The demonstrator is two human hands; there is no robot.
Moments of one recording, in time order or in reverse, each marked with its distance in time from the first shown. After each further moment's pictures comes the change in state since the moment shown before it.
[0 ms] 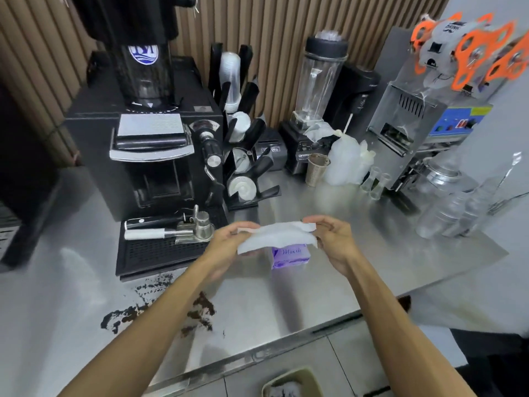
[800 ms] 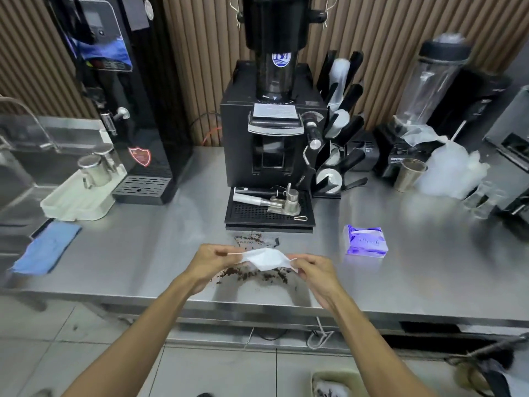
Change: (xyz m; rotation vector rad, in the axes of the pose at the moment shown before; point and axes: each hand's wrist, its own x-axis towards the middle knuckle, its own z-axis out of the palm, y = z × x) left_hand -0.205 -0.034 -0.134 0.146 0.370 -0.026; right_hand -0.127 0.086 0.139 0.026 -0.432 0.220
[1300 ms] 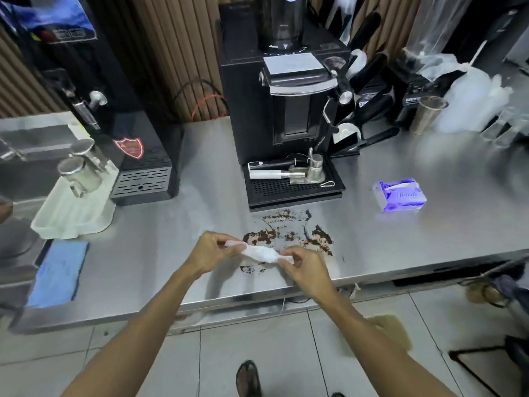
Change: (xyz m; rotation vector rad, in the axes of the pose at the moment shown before) left_hand 0.062 -0.031 -0.125 0.549 -0.148 0.119; right_hand 0.011 0.067 0.129 -0.687 0.168 -0.322
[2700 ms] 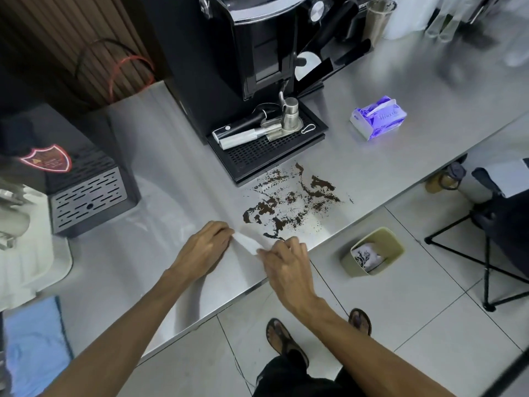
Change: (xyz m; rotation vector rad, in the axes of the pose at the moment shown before) left_hand 0.065 -0.098 -0.037 0.774 -0.134 0.907; right_hand -0.026 -0.036 0.141 -0.664 0.443 -0.038
